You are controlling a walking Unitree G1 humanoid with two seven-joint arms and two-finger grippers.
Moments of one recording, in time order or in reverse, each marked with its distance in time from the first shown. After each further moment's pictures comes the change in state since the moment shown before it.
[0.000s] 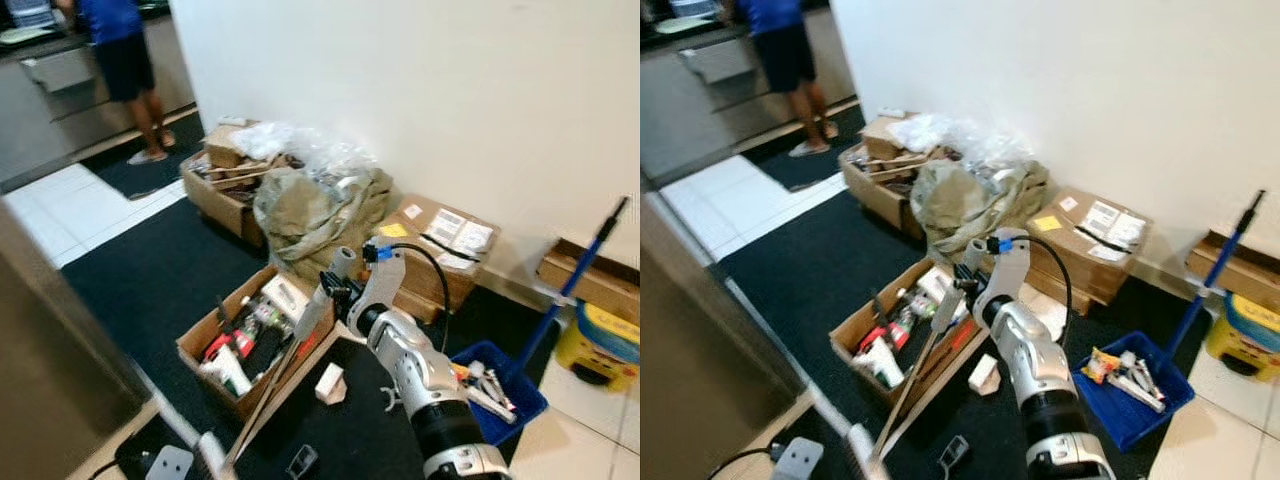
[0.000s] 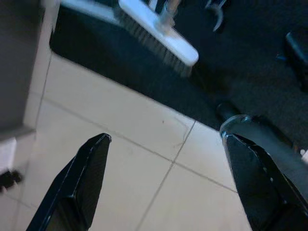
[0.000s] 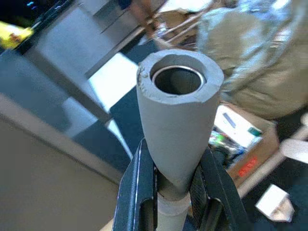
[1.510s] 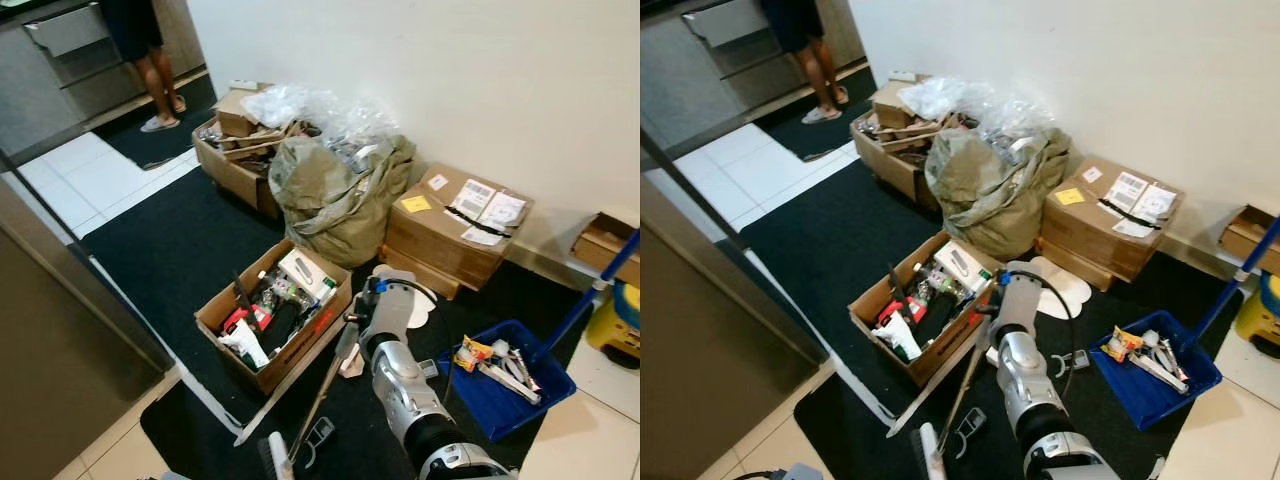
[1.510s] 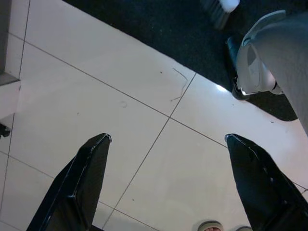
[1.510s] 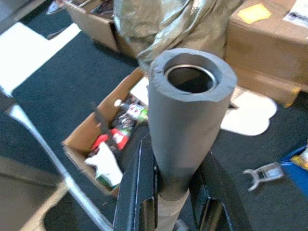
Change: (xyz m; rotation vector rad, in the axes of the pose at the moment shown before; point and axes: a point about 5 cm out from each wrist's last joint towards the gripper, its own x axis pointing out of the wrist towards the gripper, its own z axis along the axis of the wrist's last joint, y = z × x) left arm -0.006 -0.007 -0.024 0.048 0.020 -0.040; right arm -0.009 -0.051 -0.025 -0.243 -0.108 -0.470
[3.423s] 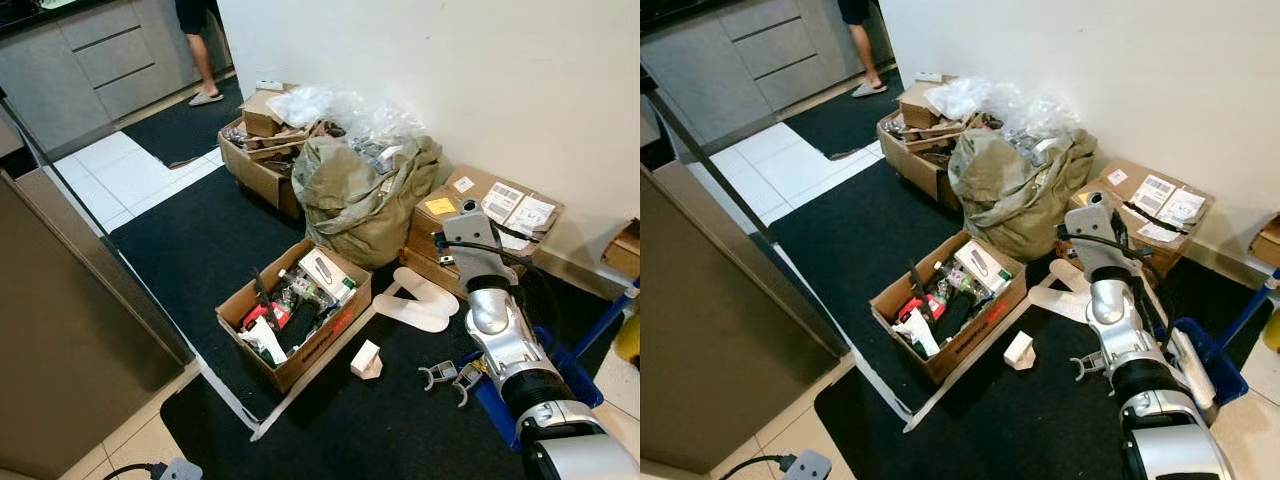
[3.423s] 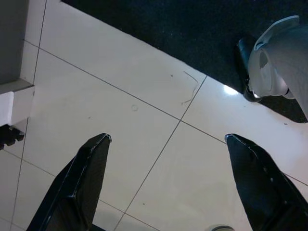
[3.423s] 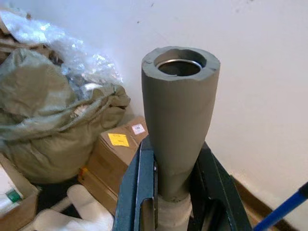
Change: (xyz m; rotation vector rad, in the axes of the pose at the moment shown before) left arm 0.004 0.001 0.016 0.058 -0.018 -0.007; right arm 0.012 -0.091 0.104 -0.605 -0.426 -0.275
